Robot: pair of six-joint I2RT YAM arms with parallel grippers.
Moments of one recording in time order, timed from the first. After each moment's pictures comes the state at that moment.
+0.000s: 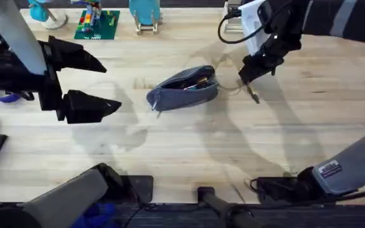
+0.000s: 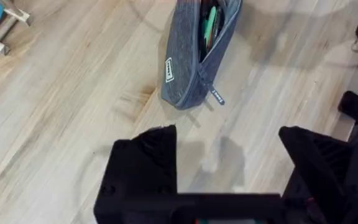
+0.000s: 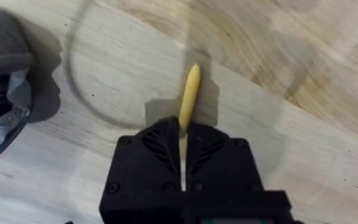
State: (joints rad) left arm 0.57 1.28 1.24 -1.65 0.81 1.61; right arm 0.19 1.87 1.28 -0.86 -0.03 -0.26
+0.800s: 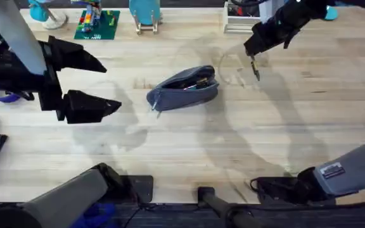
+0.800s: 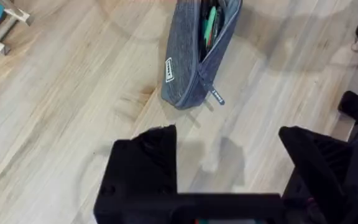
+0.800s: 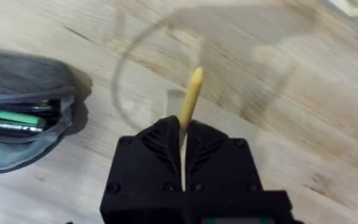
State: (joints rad) left arm 0.57 1.28 1.24 -1.65 0.81 1.61; right arm 0.17 1.81 1.50 -0.95 -0.08 -0.28
